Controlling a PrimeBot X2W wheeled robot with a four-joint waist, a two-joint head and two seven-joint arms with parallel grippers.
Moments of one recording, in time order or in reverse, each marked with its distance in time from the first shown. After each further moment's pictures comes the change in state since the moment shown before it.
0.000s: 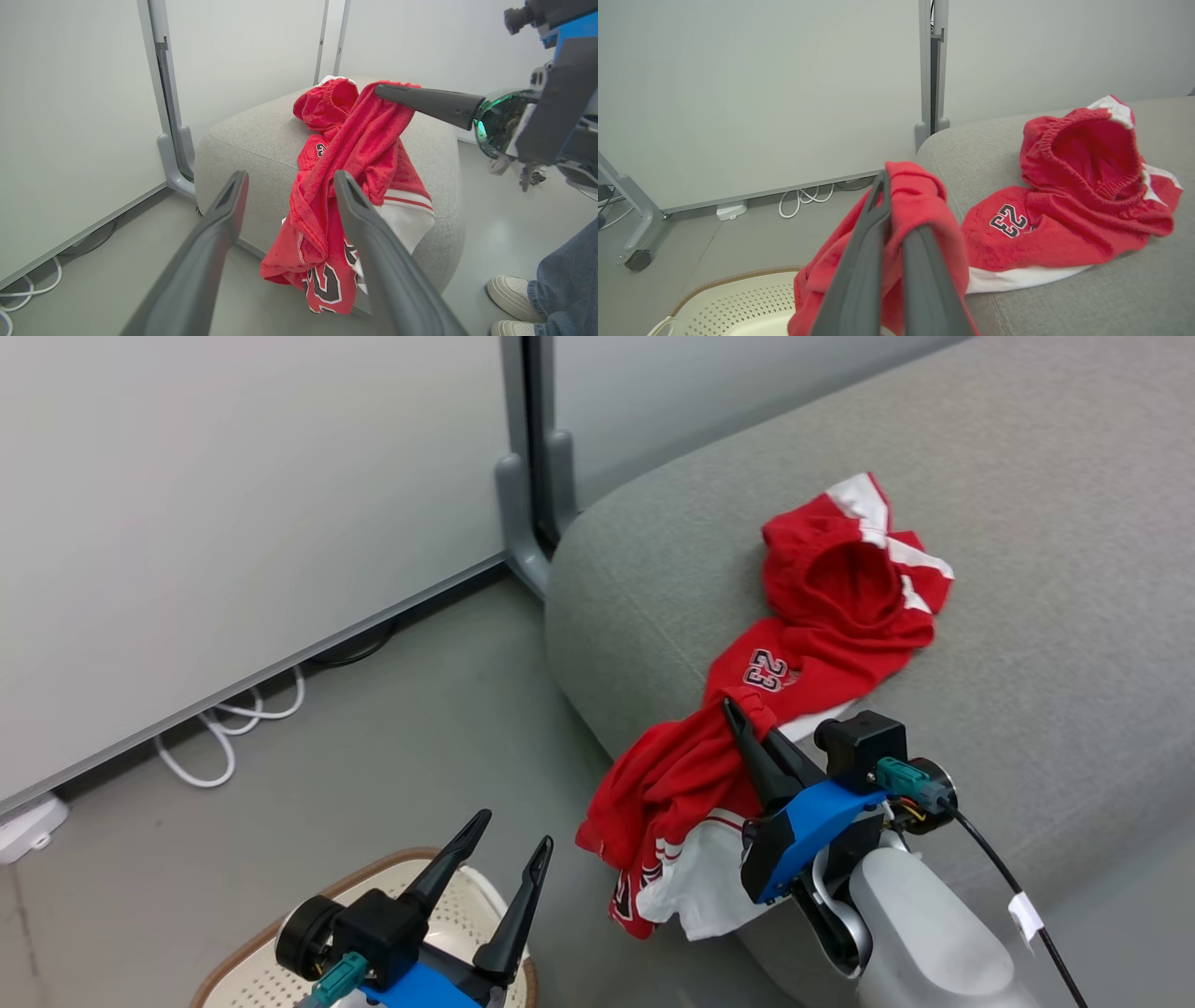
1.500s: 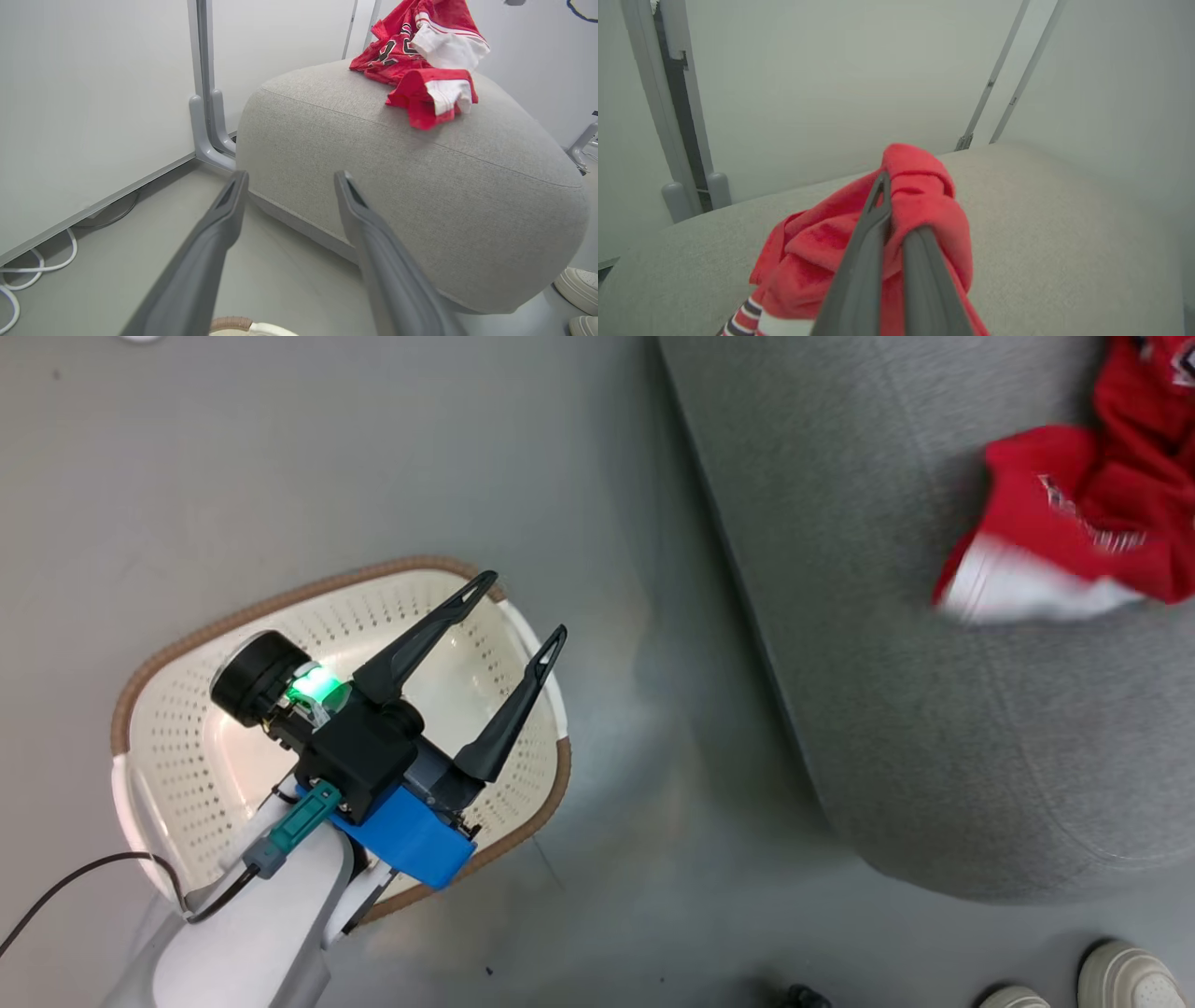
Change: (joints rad) left arm -0.392 0.174 -0.132 -0.137 0.061 0.002 0.000; right arm -0.587 -0.439 -0.726 0.132 -0.153 0.000 0.069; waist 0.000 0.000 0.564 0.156
